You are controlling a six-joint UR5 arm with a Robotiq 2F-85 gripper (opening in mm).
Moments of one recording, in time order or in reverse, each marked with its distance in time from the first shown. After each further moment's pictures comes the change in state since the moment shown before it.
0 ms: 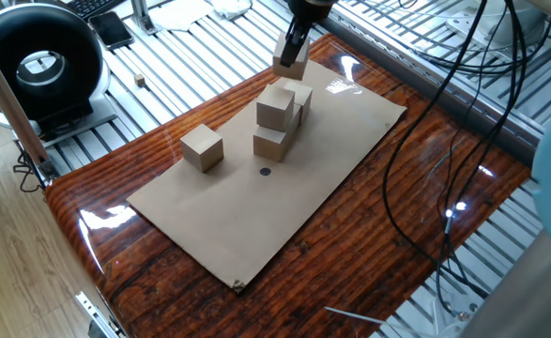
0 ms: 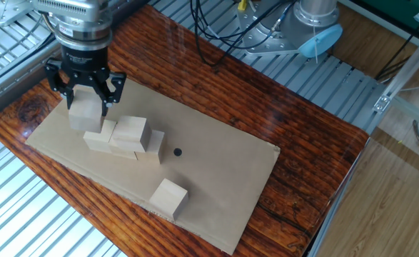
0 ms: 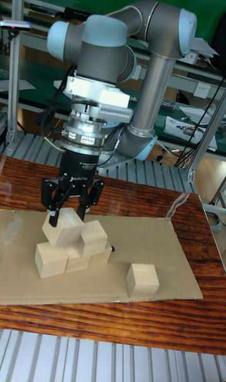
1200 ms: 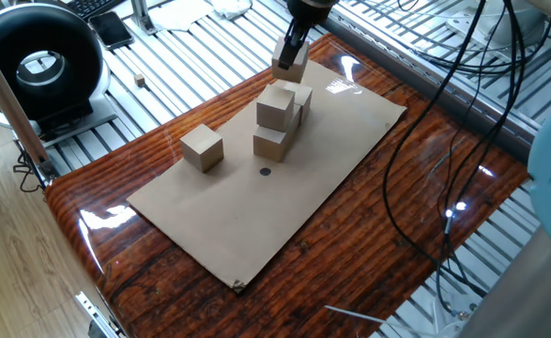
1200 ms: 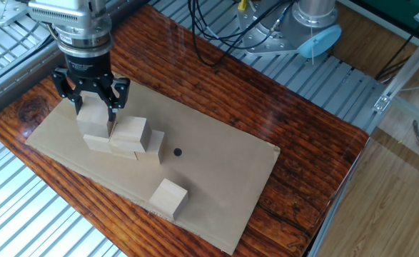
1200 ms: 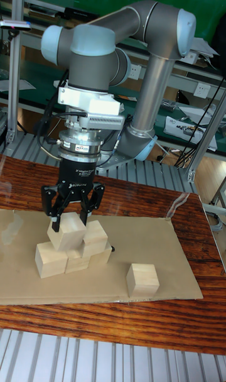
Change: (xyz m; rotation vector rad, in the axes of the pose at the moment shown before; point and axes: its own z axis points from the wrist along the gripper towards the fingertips) arm 0.008 0.013 0.016 -0.076 -0.001 0.058
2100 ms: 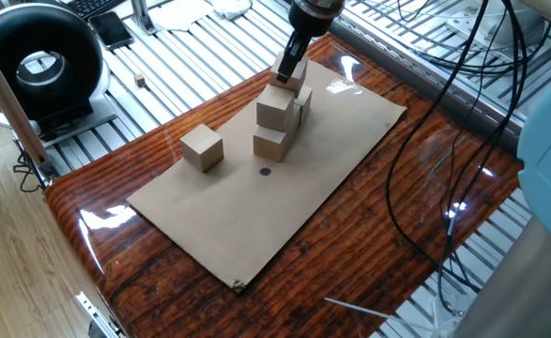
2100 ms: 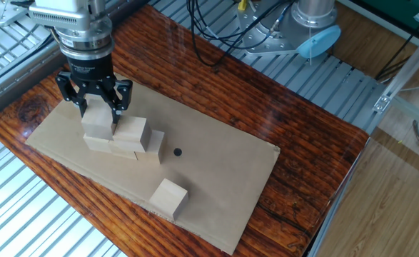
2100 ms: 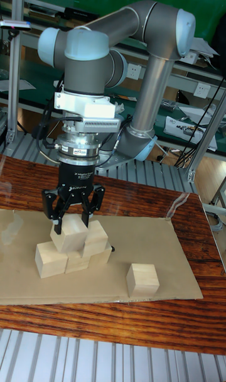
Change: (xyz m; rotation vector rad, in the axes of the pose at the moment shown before) arm 0.001 0.008 0.007 -0.042 -0.009 0.018
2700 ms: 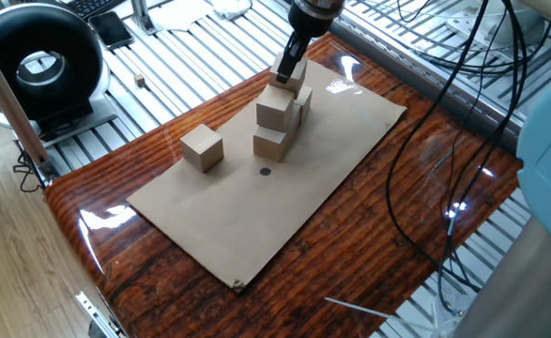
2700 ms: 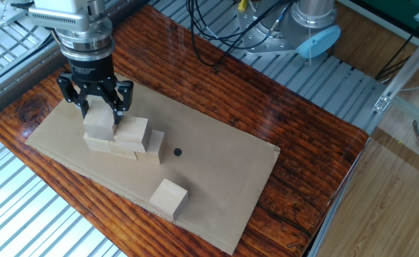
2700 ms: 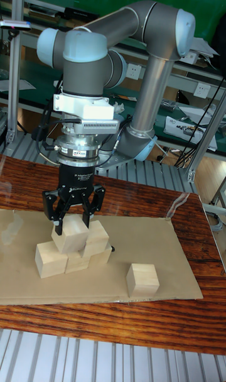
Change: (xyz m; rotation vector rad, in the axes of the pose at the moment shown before) arm 0.002 0.001 0.003 -0.010 0.006 0.004
